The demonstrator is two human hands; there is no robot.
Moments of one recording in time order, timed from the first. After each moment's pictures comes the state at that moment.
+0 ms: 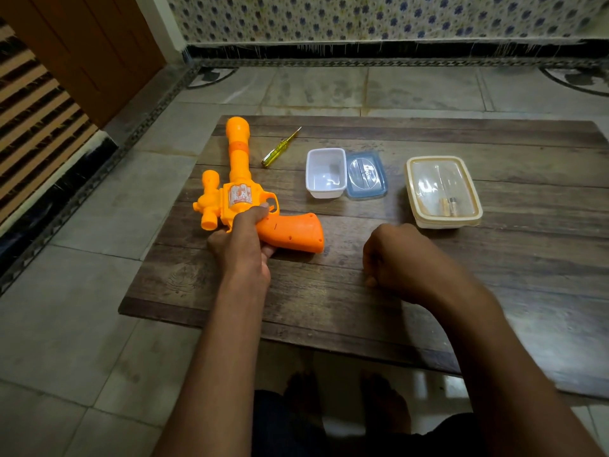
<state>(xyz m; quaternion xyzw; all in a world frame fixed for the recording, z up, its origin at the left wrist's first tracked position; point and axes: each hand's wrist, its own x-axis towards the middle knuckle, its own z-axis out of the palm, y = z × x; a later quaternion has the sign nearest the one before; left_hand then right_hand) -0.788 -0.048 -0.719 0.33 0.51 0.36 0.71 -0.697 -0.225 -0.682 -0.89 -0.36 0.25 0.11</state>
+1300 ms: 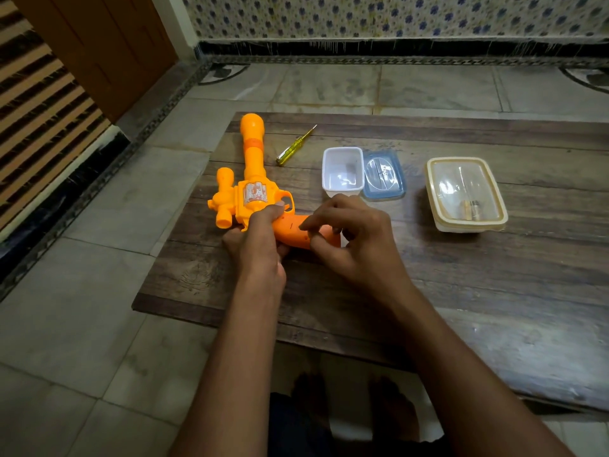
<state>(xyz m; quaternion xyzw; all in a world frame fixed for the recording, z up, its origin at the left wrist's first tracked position) -0.789 -0.047 -0.719 0.34 0.50 0.37 0.71 -0.722 -0.163 -0.726 -0.72 -0.46 0.01 0.52</state>
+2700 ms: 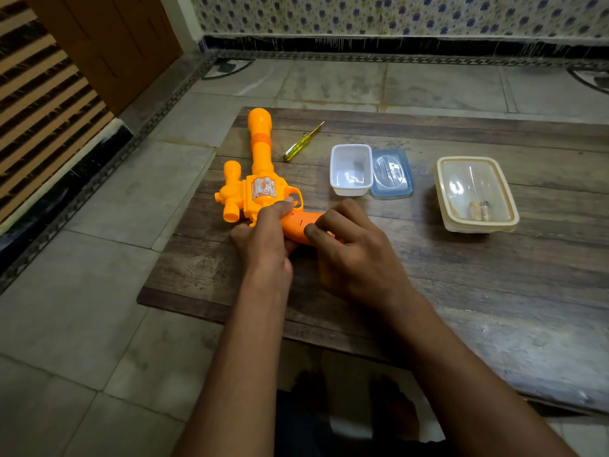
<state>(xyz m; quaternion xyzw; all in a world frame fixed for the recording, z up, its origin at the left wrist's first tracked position) -0.788 -0.044 -0.724 0.33 0.50 0.37 0.71 -0.732 -0.159 -0.735 -0.68 -0.61 -0.24 0.32</state>
